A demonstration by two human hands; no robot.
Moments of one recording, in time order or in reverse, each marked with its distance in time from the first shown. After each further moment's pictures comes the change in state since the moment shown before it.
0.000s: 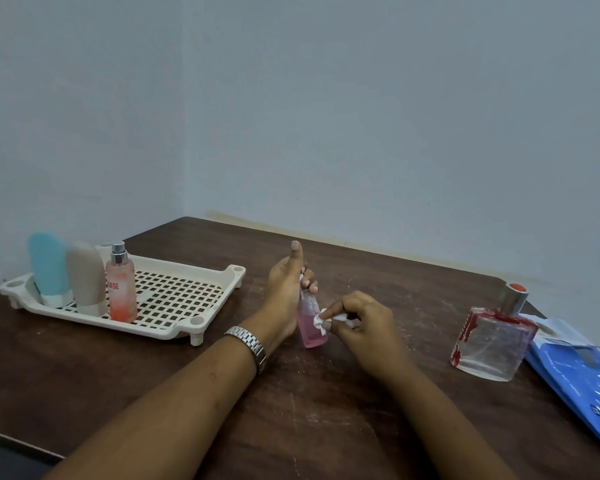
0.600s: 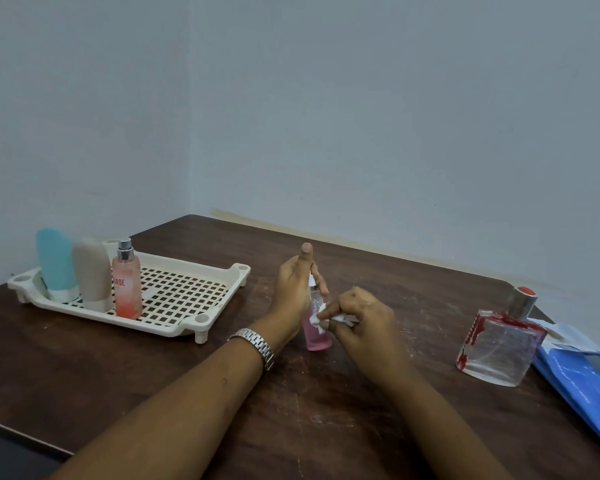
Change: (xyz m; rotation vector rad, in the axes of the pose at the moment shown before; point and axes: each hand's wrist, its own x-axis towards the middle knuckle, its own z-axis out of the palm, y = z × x) left_hand -0.004 -0.003 0.002 0.310 -0.004 0.222; right_hand -0.002 -0.011 0.003 -0.027 0.037 -0.142
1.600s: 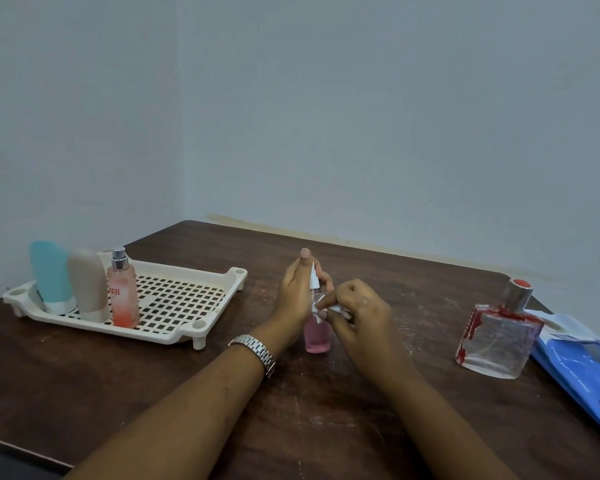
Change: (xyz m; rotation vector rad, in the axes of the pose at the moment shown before) left_hand 0.000 -0.004 0.004 -0.194 -0.153 -0.021; right_hand 0.001 -0.004 0.001 -0.092 0.089 -0.098
